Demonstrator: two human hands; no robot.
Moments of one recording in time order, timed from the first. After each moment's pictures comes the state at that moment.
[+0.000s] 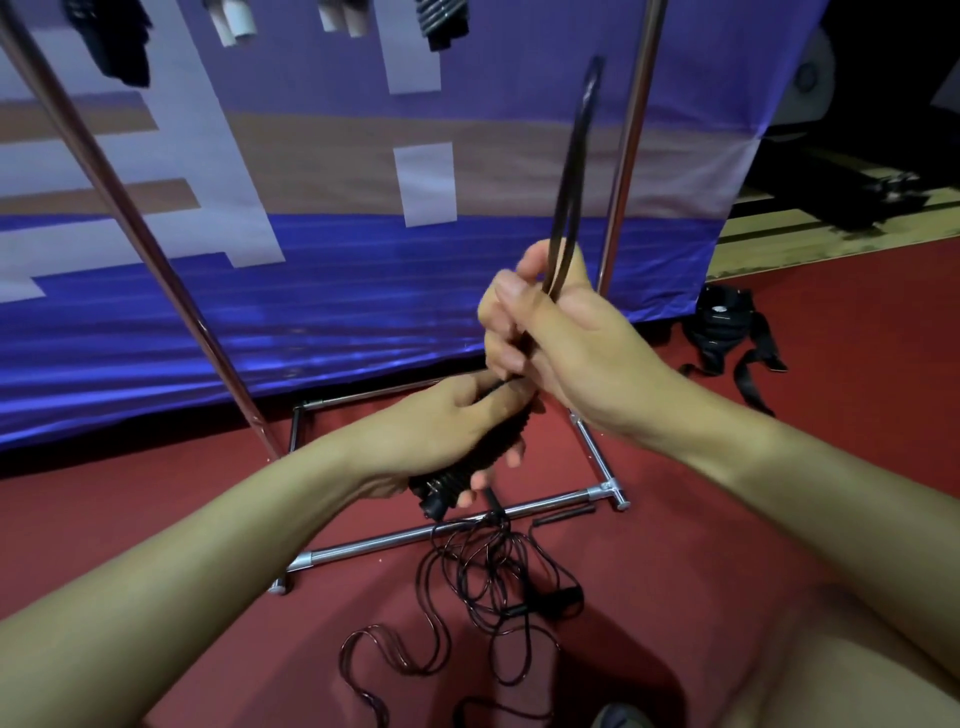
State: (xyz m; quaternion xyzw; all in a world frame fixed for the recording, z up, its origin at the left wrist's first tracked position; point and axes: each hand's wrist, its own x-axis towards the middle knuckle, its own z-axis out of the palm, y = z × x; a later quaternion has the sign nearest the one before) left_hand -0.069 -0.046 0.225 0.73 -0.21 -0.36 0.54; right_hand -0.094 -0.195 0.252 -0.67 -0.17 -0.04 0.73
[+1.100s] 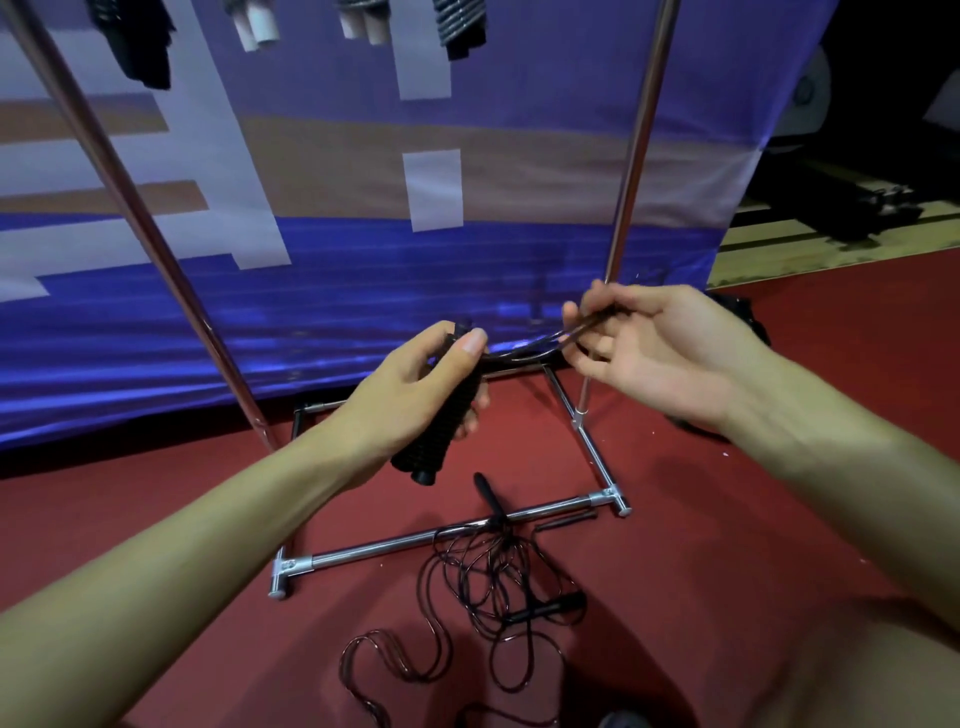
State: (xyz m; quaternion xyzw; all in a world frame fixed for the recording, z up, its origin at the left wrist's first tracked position) left_hand -0.051 -0.017 0.228 0.74 -0.23 -0.17 0.61; right_hand -0.080 -0.255 0.255 -0.39 0.12 0.07 0.91
